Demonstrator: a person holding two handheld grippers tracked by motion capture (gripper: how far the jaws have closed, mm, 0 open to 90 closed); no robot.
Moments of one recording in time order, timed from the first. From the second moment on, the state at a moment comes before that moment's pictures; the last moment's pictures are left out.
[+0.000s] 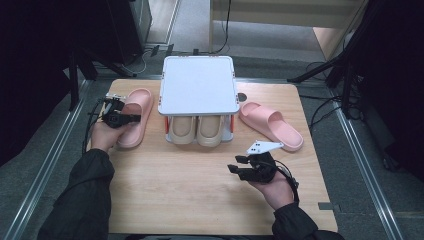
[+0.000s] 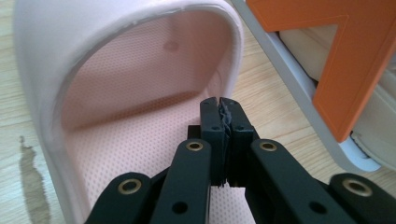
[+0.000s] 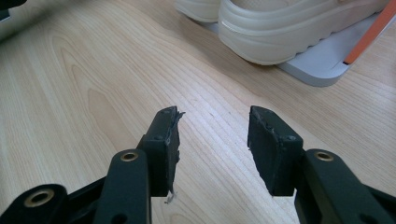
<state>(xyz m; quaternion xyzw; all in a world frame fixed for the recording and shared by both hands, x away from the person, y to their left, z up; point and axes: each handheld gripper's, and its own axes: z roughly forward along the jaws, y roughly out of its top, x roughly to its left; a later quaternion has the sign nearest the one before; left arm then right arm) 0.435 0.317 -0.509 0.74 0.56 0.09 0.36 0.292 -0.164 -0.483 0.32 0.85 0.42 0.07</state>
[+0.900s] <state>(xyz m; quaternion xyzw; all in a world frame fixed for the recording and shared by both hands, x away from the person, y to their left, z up) 0.420 0.345 -0.473 0.72 0.58 0.11 0.36 0.292 -0.164 -0.482 0.32 0.85 0.42 0.06</state>
